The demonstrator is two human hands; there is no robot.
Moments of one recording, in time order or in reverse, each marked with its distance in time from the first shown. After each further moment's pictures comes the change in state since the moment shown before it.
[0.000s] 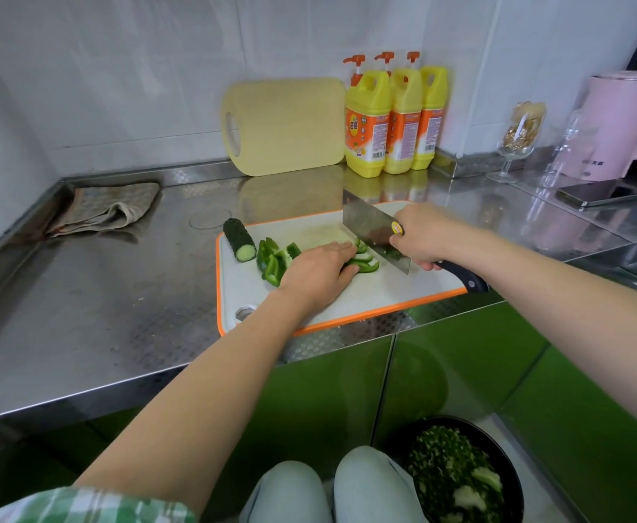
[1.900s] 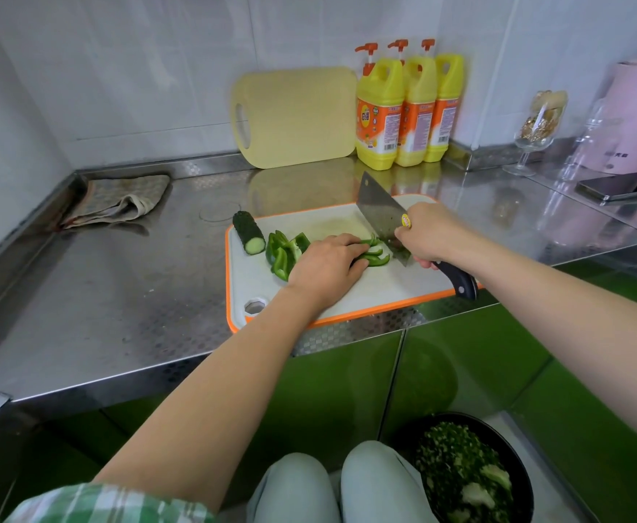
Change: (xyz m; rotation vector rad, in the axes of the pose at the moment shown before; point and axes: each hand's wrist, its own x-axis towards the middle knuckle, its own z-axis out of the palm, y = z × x) left_hand 0.000 -0.003 0.006 -0.003 0.061 0.003; right_hand 0.008 -0.003 0.017 0.142 0.064 0.054
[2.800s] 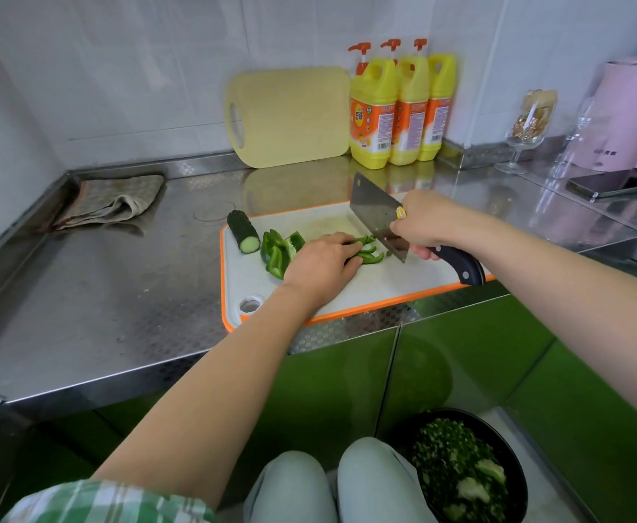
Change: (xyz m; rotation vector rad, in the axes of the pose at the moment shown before) left_hand 0.000 0.001 0.001 0.001 -0.018 -0.022; right_hand -0.011 -0.009 -0.024 -0.130 -0.094 -0.046
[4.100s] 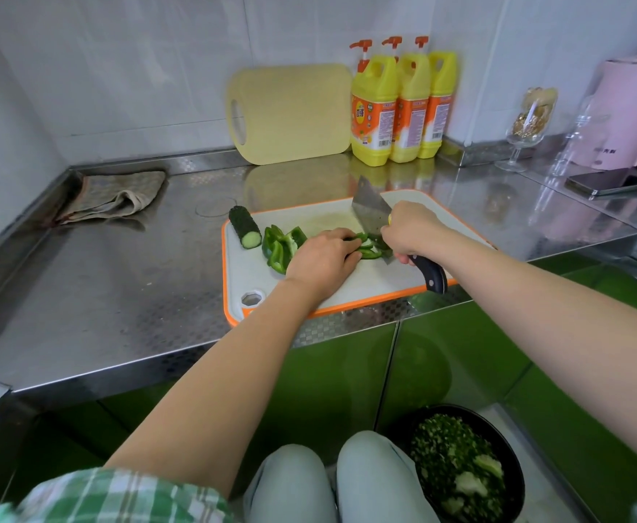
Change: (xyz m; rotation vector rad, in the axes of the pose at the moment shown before) left_hand -0.003 0.006 -0.007 -0.005 -0.005 -0.012; right_hand 0.013 -0.012 0.029 0.014 0.033 0.098
